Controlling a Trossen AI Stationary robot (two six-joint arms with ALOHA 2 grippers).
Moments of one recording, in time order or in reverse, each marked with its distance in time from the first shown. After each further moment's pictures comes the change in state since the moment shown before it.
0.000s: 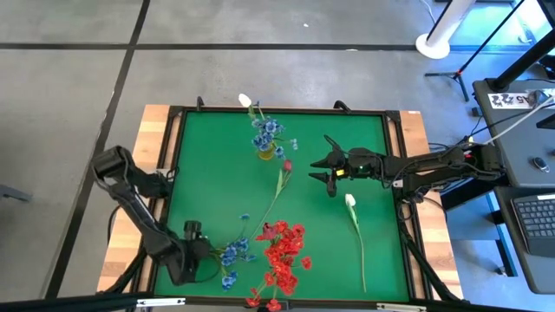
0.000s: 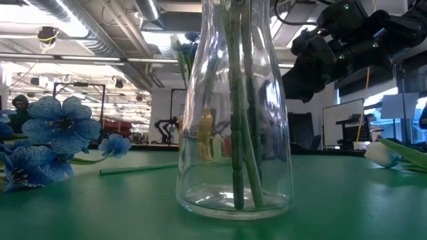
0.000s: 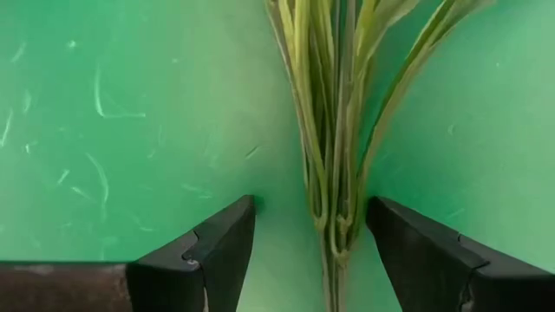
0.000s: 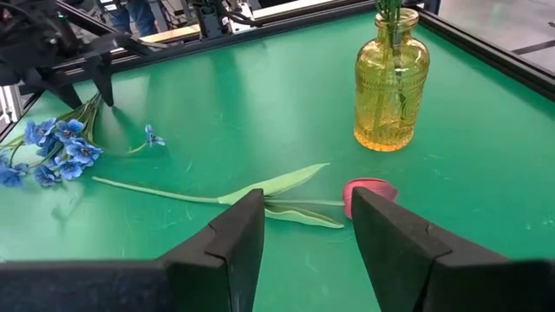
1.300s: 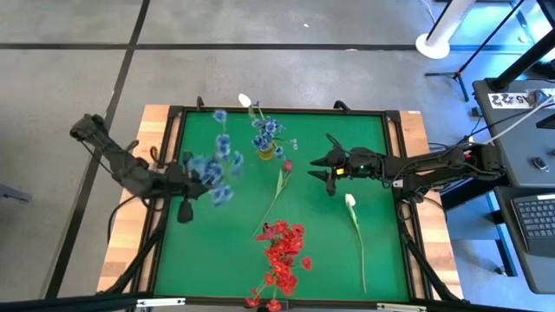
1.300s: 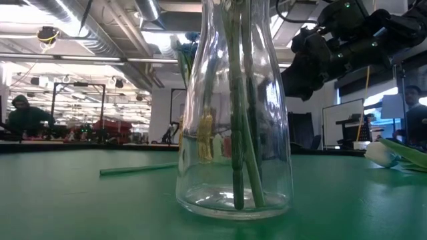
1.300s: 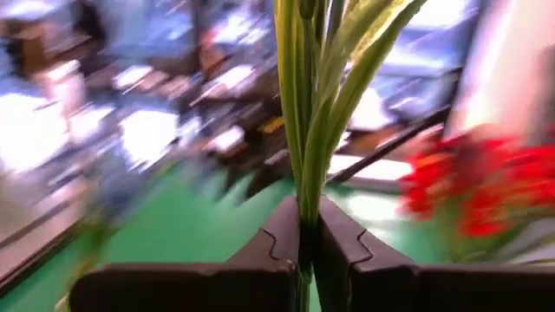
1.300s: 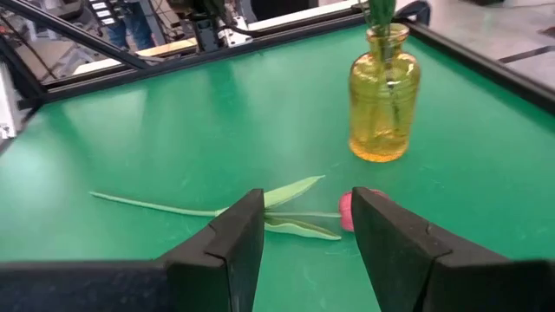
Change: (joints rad) left arm 0.334 -0.927 -0.148 0.591 -0.603 0.818; right arm 0.000 0.000 0.000 0.029 0.028 0.006
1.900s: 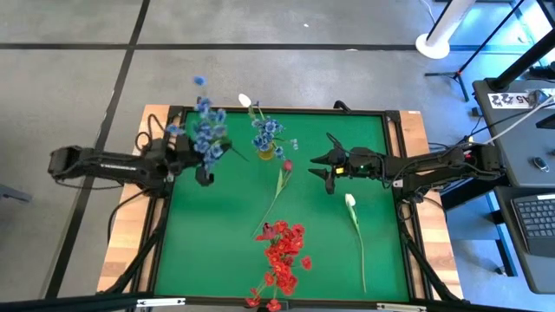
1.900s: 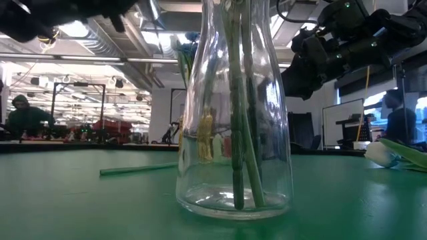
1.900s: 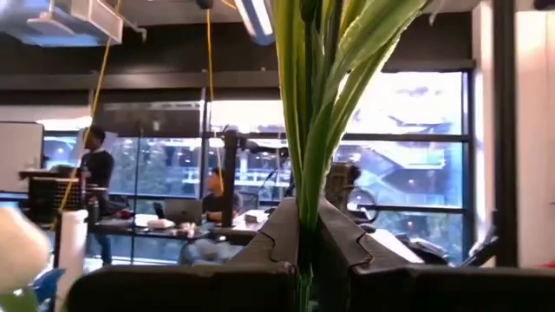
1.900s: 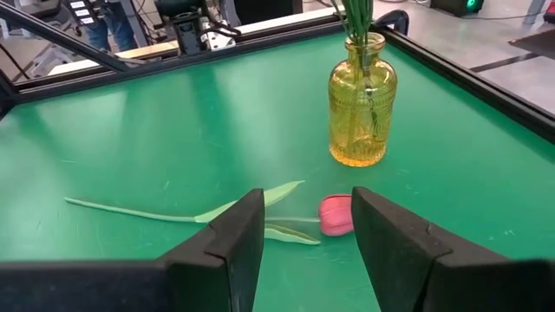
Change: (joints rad) left arm 0.777 0.065 -0.404 1.016 0.771 0.165; right arm 0.000 0.000 0.000 0.004 0.043 -0.017
